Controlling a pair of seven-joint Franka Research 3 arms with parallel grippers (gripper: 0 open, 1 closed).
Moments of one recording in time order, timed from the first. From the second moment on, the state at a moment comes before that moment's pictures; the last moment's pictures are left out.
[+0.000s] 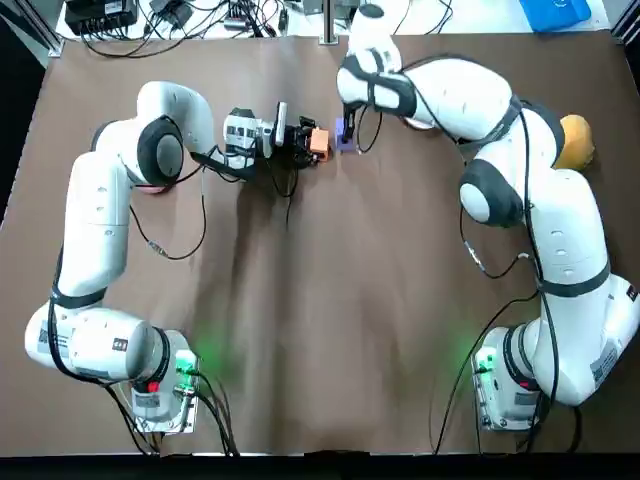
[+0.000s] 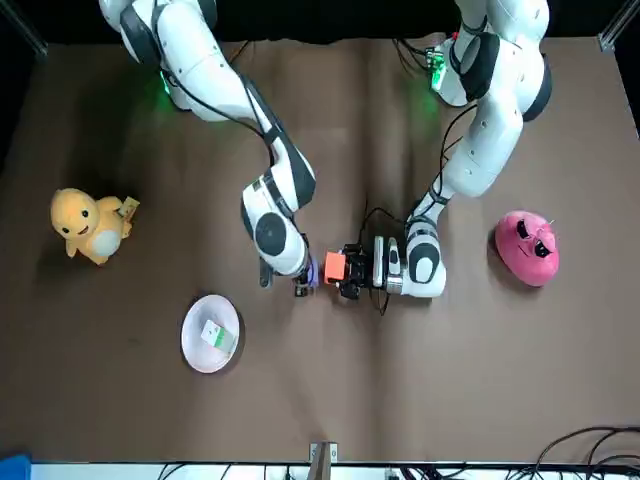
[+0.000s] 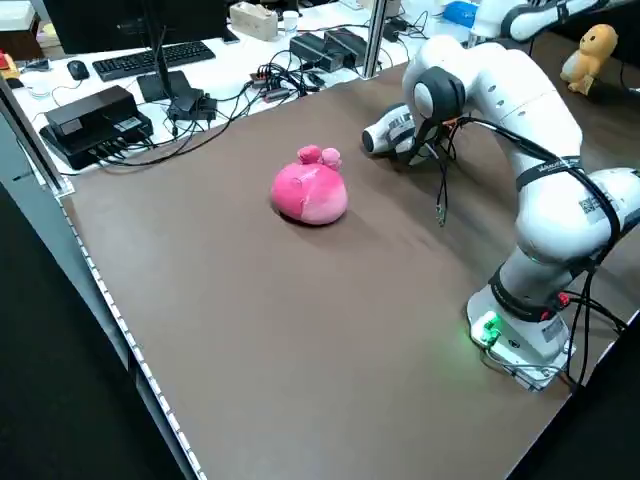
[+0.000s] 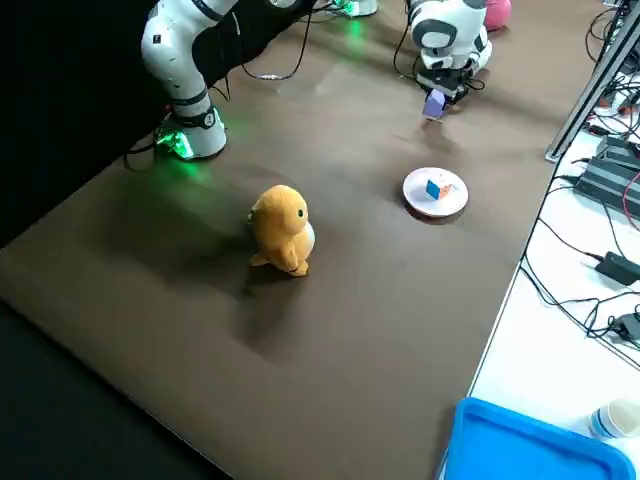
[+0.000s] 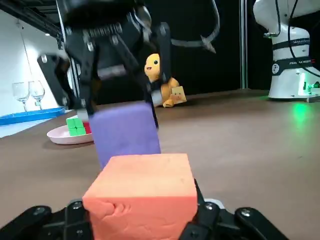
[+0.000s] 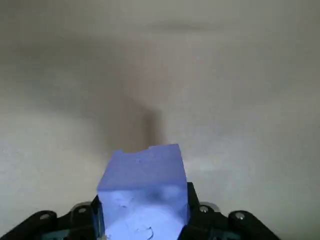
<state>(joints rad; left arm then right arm) -0.15 1.12 -0.31 -1.48 -1.54 1.95 2.71 0.66 0.88 -0.06 -1.22 0.29 2.09 2.10</state>
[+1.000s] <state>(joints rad) -0.15 1.13 -0.31 -1.47 -1.54 1.96 2.71 0.74 0.87 -0.05 -1.09 0.37 2.04 2.25</state>
